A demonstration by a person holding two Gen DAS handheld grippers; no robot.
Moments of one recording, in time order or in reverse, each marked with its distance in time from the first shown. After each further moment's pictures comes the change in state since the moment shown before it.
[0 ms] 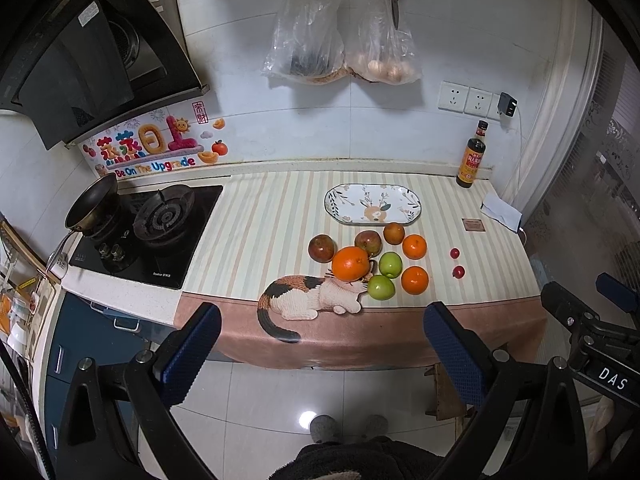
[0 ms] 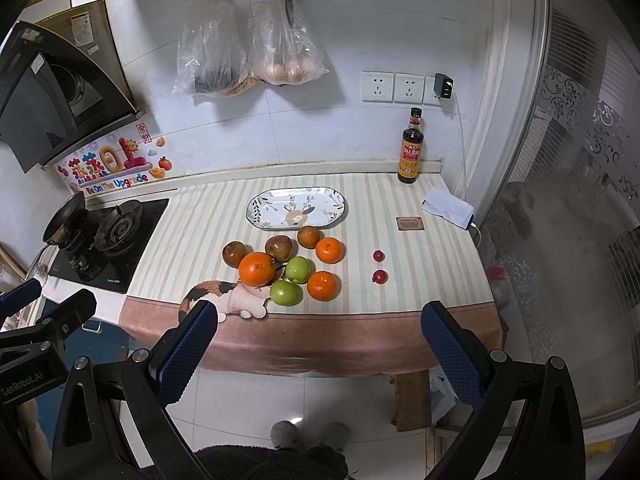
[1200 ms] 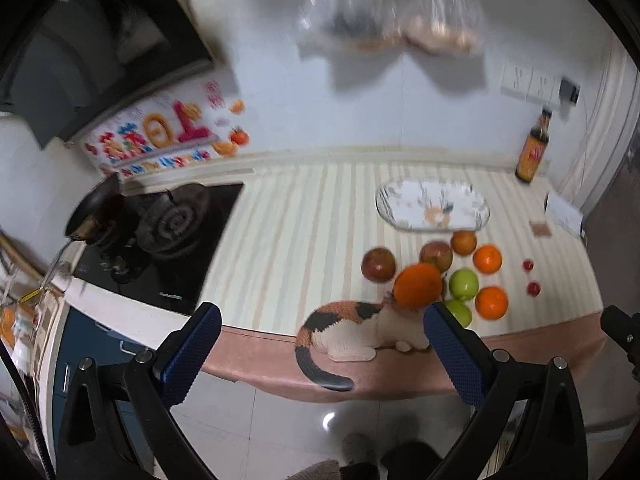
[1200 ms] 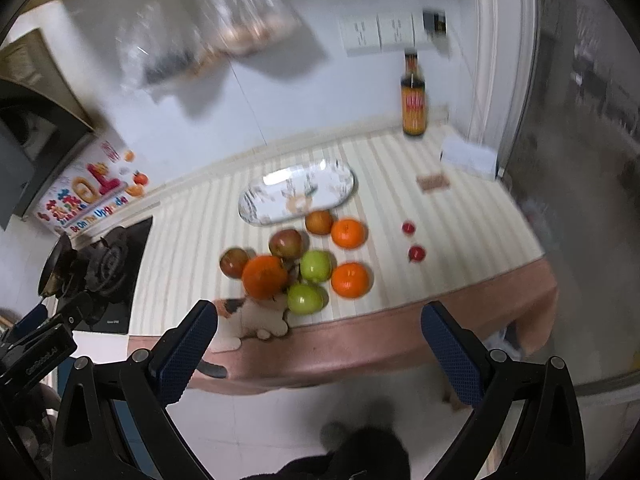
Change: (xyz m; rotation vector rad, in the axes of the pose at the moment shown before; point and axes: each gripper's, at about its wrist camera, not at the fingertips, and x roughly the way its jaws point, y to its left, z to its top) left arm 0.150 0.060 0.030 0.026 0.042 0.087; right arm 0.155 0.021 0.006 0.241 0.117 0.036
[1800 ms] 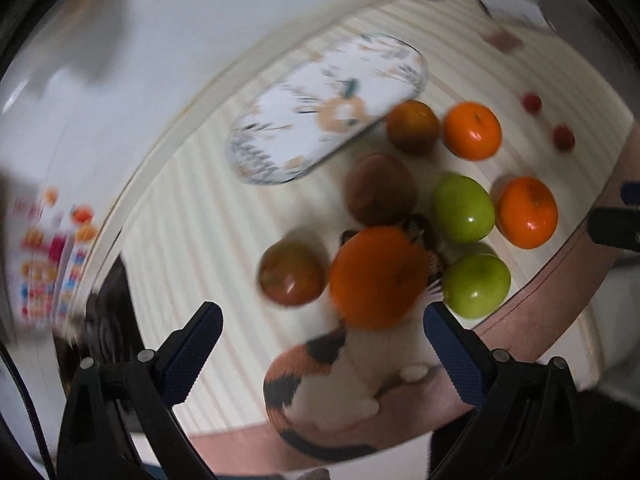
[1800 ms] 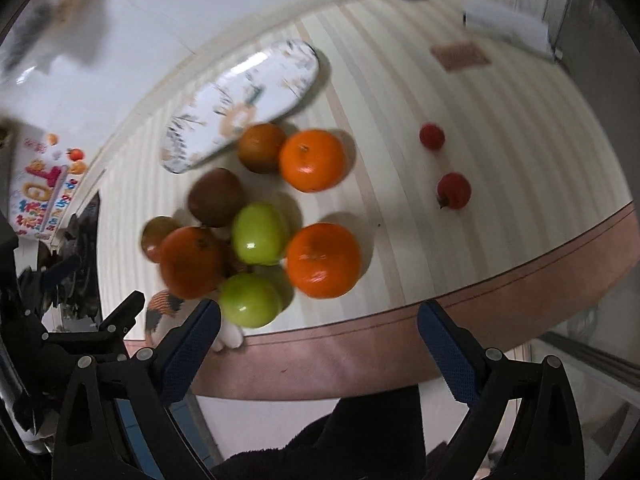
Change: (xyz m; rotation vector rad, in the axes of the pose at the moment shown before) left arm 0.213 -0.159 0.020 0.710 0.274 -0.060; right arm 0.246 -0.080 0.028 0.163 0.390 0.062
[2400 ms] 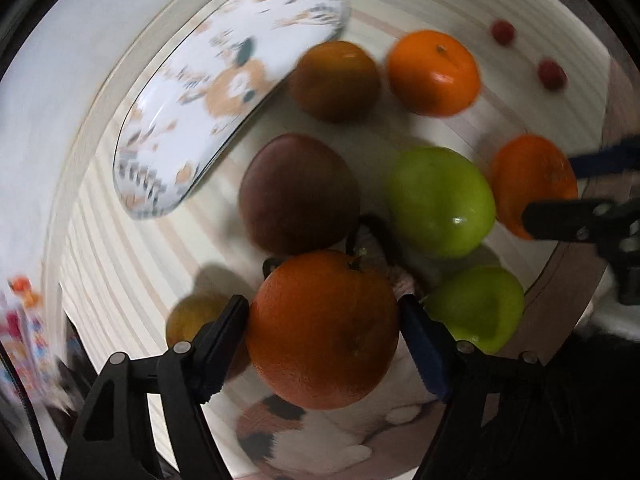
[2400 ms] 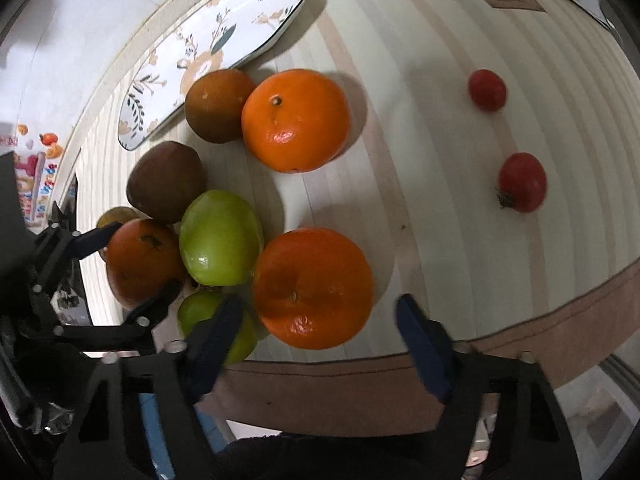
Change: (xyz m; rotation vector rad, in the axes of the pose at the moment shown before) left arm 0.070 -0.021 0.029 0.130 0.108 -0.180; right arm 0.082 0.010 0.022 -0.032 0.152 0.011
